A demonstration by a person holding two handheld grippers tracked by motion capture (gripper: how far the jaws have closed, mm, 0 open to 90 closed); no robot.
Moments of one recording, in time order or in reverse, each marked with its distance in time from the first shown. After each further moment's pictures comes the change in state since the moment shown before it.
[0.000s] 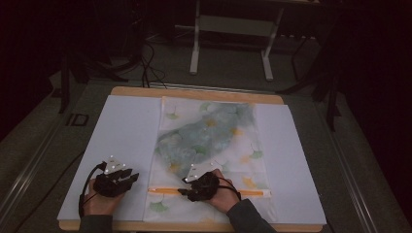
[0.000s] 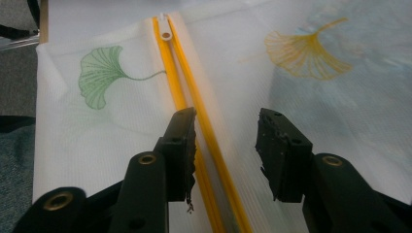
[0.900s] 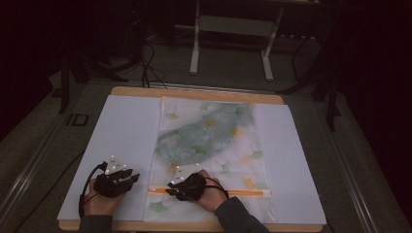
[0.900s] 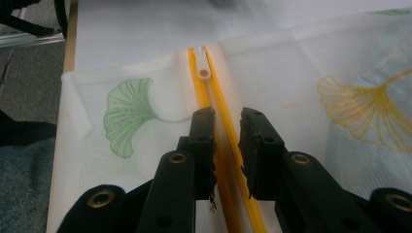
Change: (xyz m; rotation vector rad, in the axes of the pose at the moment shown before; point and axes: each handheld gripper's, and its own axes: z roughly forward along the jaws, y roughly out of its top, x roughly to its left) left arm -0.001 0.000 0.000 0.007 -0.007 0.012; right arm 0.012 0.022 0.025 -0.012 0.070 -0.056
